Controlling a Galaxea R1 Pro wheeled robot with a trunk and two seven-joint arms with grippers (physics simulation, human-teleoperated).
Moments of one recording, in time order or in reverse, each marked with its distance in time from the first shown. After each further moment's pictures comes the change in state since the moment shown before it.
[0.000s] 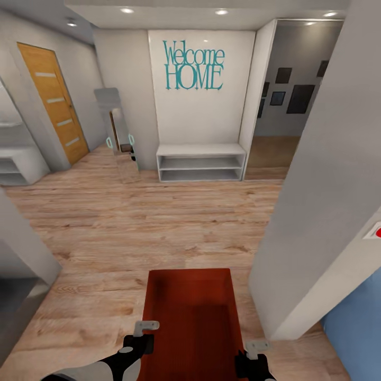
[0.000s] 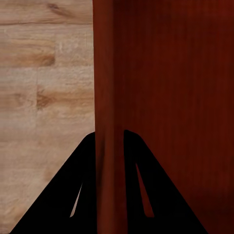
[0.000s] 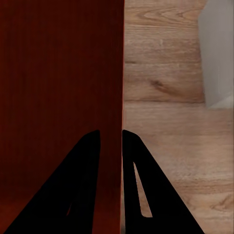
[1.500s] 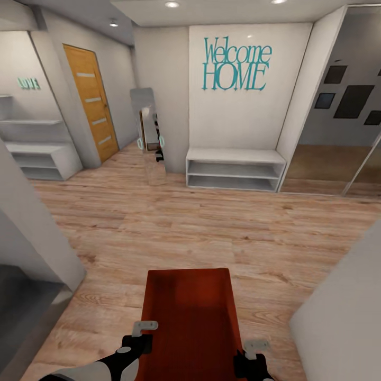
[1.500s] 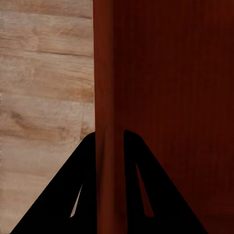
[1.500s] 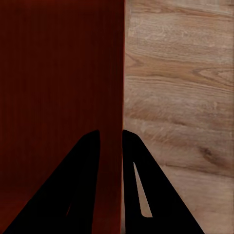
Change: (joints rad) left arm 0.000 0.010 0.002 0.000 0.003 0.000 -0.014; right arm 0.000 0.011 -0.008 -0.001 0.012 0.002 -0.004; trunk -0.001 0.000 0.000
